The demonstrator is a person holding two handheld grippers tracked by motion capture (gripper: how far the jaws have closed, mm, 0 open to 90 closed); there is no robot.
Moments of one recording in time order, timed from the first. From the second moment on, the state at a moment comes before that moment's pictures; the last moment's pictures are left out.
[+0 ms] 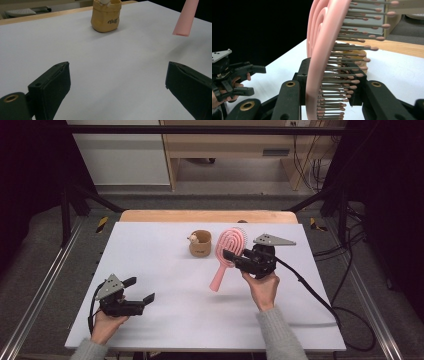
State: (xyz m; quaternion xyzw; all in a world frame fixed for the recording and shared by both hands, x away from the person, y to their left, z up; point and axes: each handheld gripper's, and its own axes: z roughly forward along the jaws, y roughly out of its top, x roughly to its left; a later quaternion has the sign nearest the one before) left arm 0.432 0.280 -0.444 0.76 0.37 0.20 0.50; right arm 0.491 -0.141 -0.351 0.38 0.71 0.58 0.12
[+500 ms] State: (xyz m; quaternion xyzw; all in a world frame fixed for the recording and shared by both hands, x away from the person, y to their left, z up) left arm 0.434 0.287 -0.456 0.76 0.38 0.20 0.50; right arm 0.504 -0.136 -0.342 0.39 0.71 0.58 0.13
